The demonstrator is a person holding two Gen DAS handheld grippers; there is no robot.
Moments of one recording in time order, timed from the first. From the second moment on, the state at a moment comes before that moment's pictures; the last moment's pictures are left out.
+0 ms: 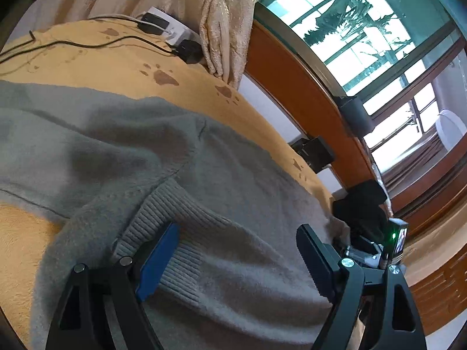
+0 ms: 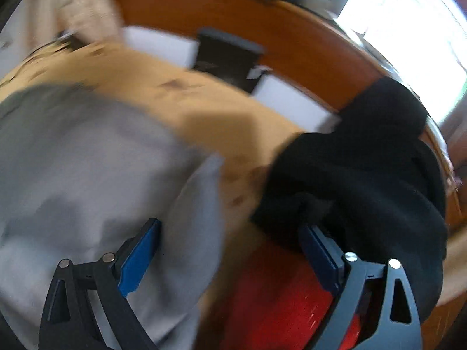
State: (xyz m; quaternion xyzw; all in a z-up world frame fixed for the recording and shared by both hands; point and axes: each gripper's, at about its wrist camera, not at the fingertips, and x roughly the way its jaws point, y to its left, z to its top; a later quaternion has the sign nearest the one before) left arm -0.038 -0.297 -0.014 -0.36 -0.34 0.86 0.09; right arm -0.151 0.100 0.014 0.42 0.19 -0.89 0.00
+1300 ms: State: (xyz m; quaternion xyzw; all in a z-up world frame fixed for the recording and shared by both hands) left arm -0.035 -0.292 -0.012 -0.36 -0.32 0.87 0.08; right arm 0.018 0.160 0.036 0.35 0.21 -0.91 -0.02
